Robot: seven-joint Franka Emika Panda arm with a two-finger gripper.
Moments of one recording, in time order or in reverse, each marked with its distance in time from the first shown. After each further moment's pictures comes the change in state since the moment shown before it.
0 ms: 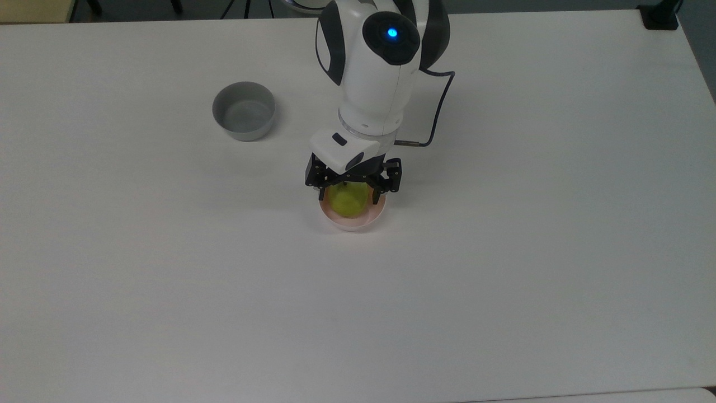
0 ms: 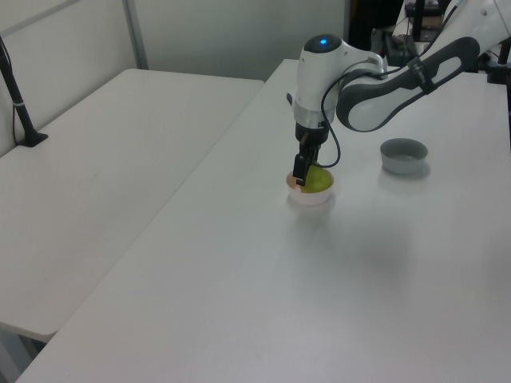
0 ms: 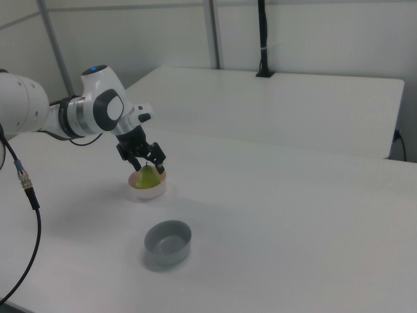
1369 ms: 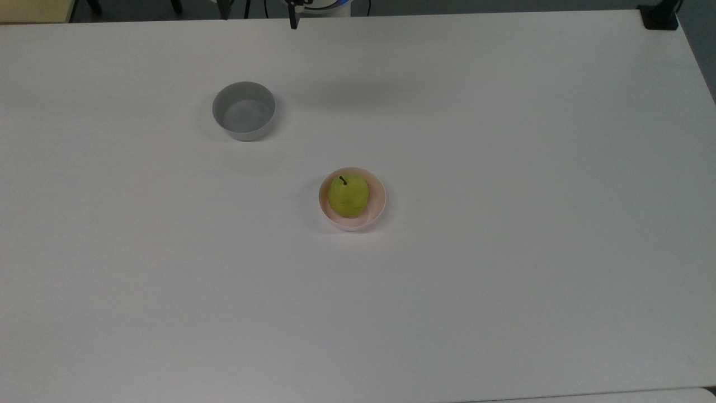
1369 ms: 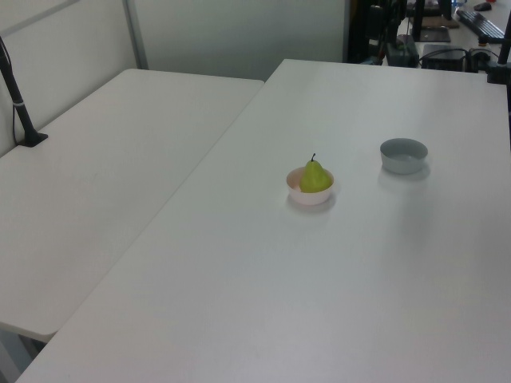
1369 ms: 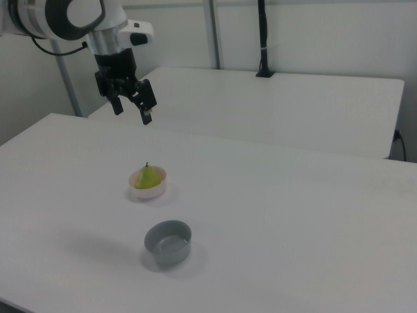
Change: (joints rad) arm -0.228 -0.482 -0.010 0.056 0.243 -0.583 -0.214
